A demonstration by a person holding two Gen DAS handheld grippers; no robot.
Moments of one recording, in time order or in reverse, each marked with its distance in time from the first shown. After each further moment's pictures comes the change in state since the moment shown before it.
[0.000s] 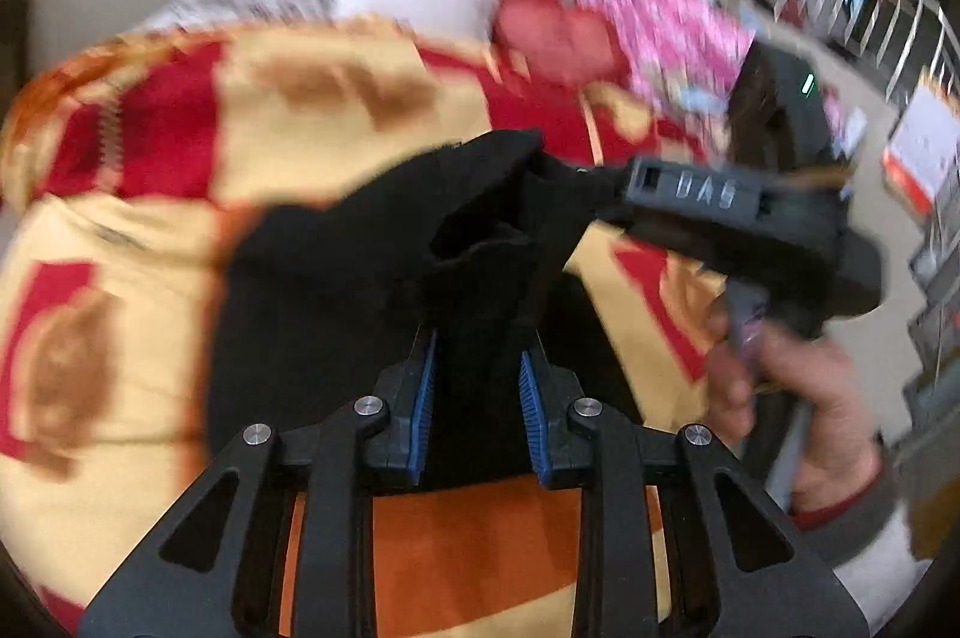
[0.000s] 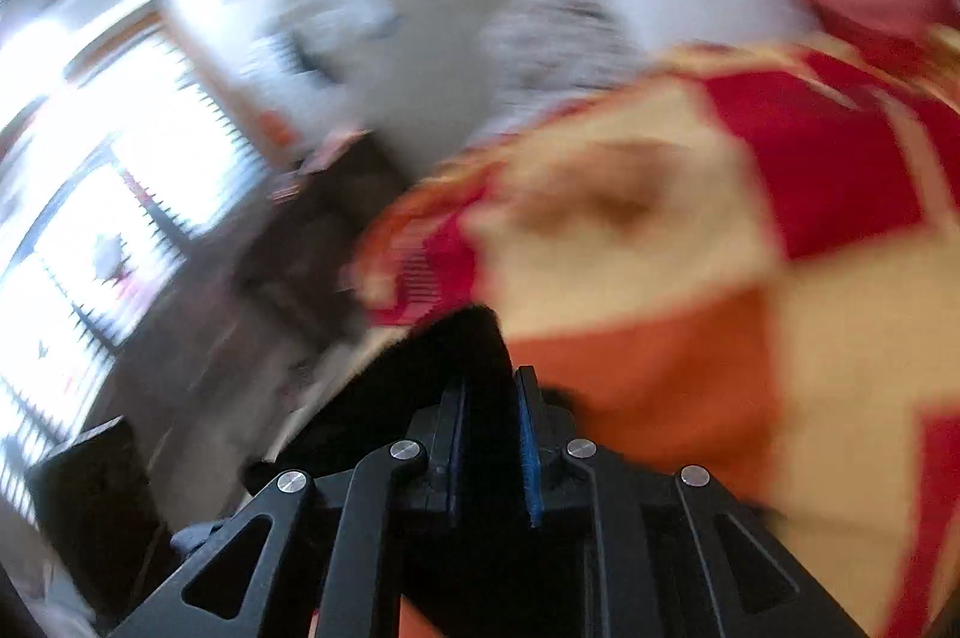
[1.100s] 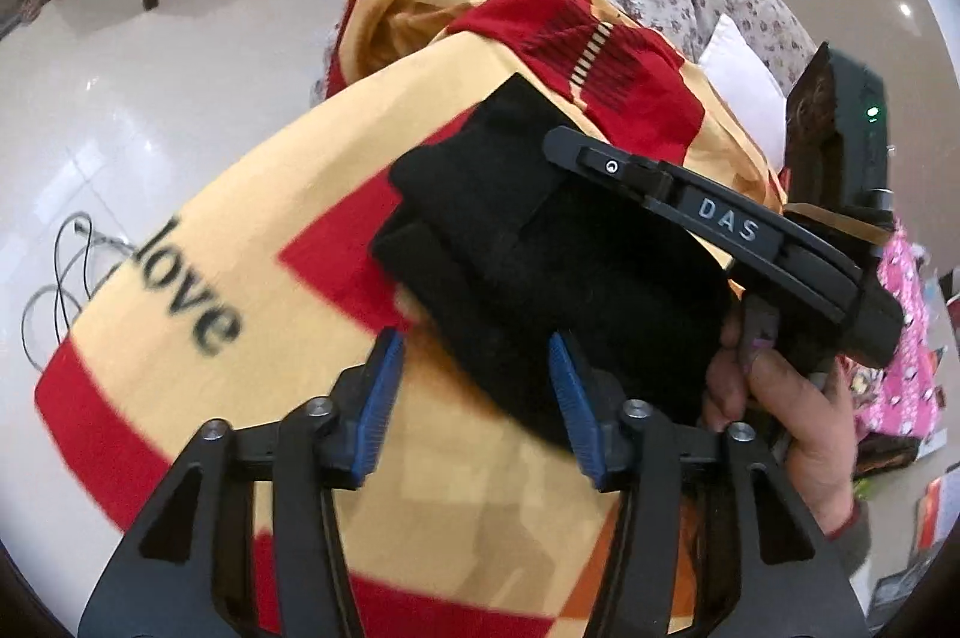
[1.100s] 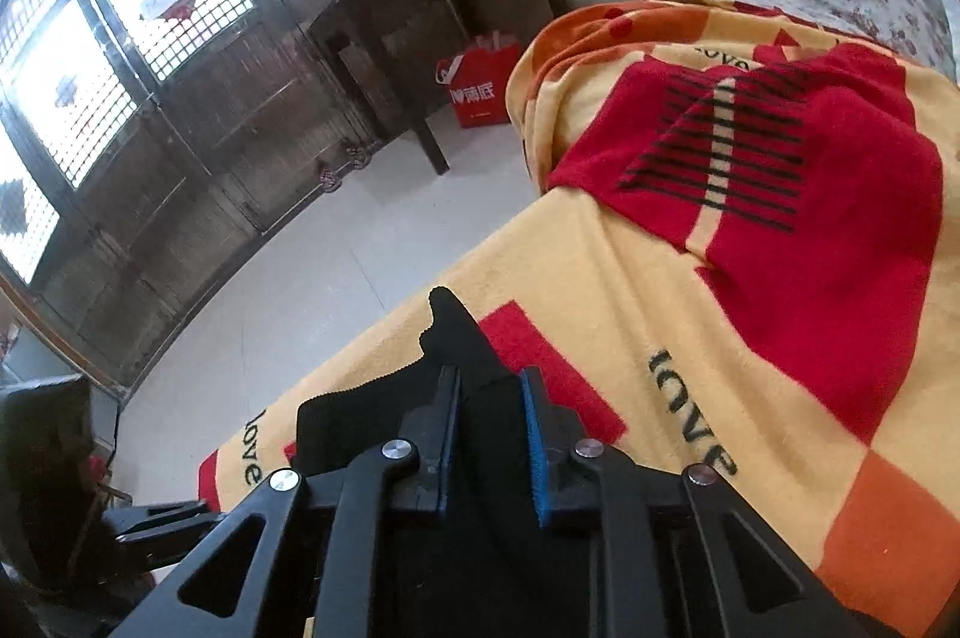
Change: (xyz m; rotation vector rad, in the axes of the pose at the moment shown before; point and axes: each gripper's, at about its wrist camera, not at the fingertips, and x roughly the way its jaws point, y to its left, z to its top) left arm -0.095 0.223 -0.072 -0.736 -0.072 0.283; right arm 0.271 0.216 -0.033 -0.555 0.417 0.234
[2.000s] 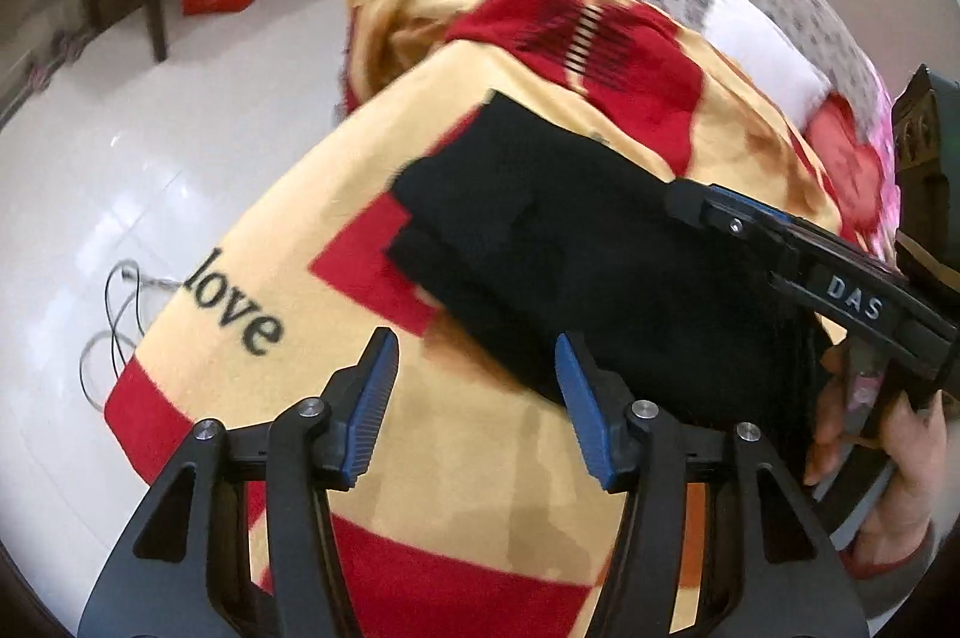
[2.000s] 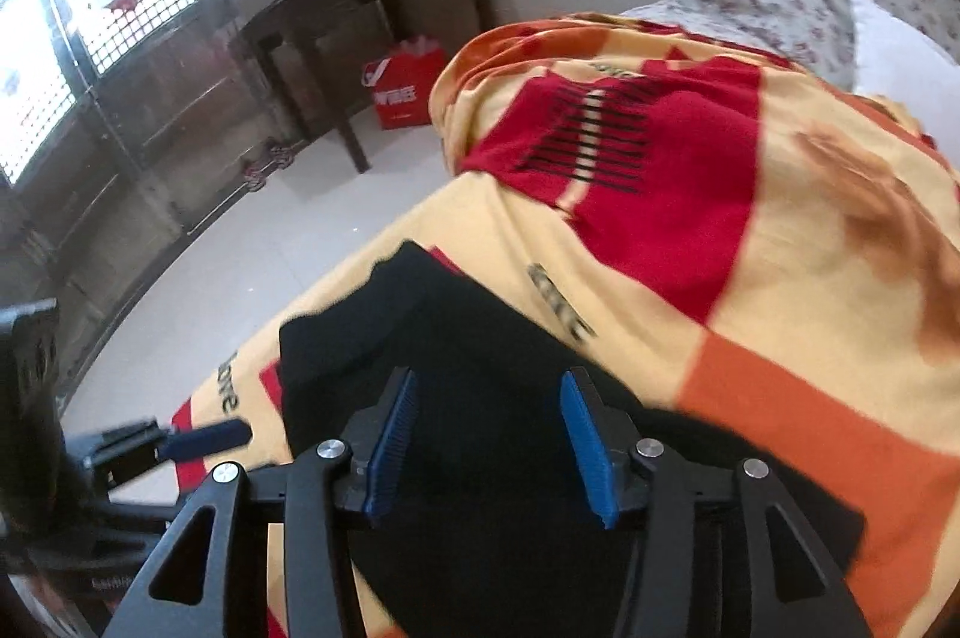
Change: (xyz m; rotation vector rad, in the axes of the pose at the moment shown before) left arm -0.009 -0.015 -0.003 0.112 -0.014 0.133; right arm -0.067 0.017 -0.026 -0.012 -0.001 -0.222
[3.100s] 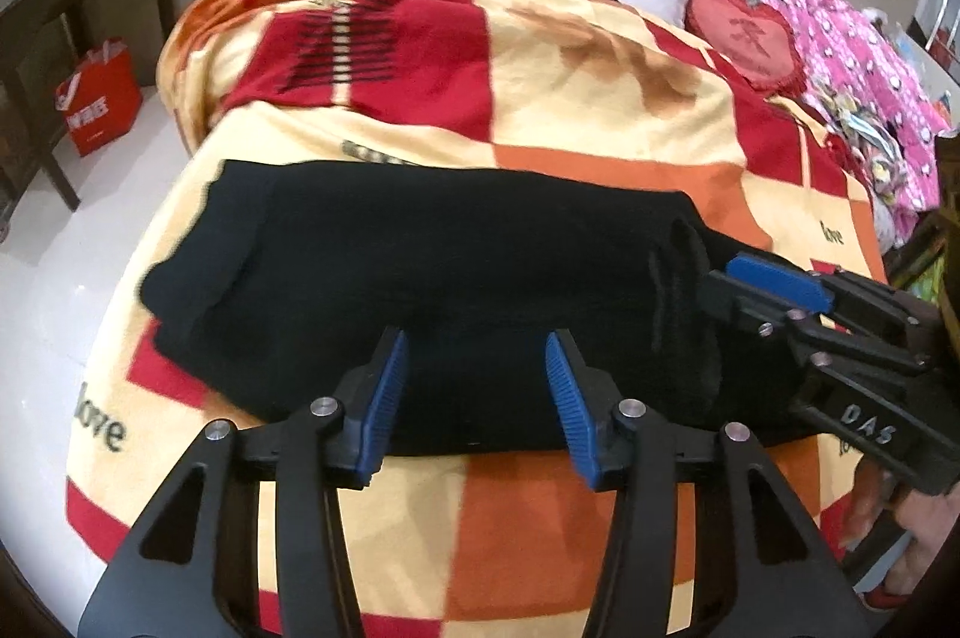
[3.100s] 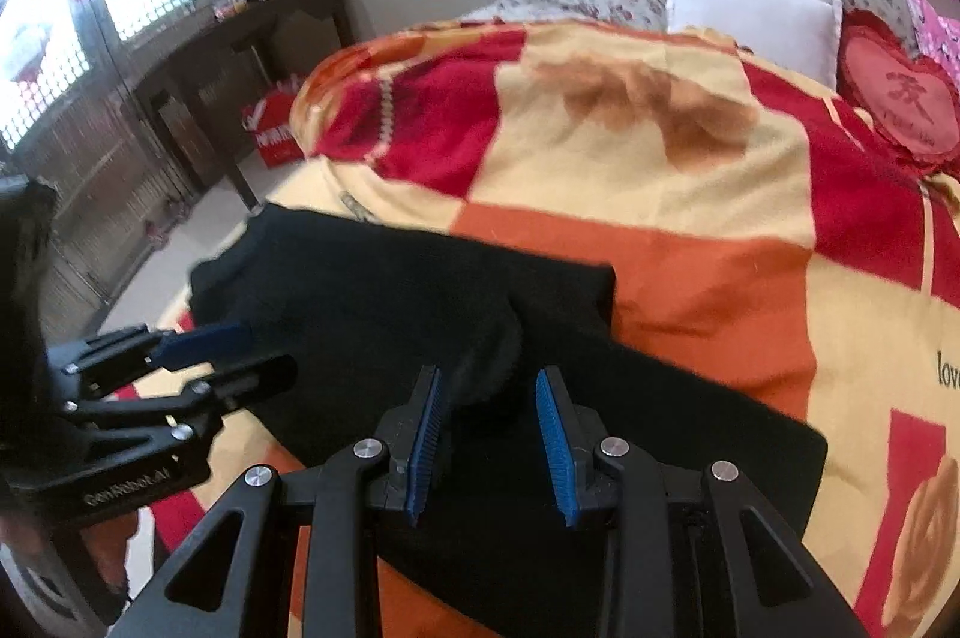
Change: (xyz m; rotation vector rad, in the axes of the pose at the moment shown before) left arm 0.008 -0.121 -0.017 0.419 -0.004 -0.054; right arm -0.111 -0.050 -0.106 0.212 -0.072 -0.231
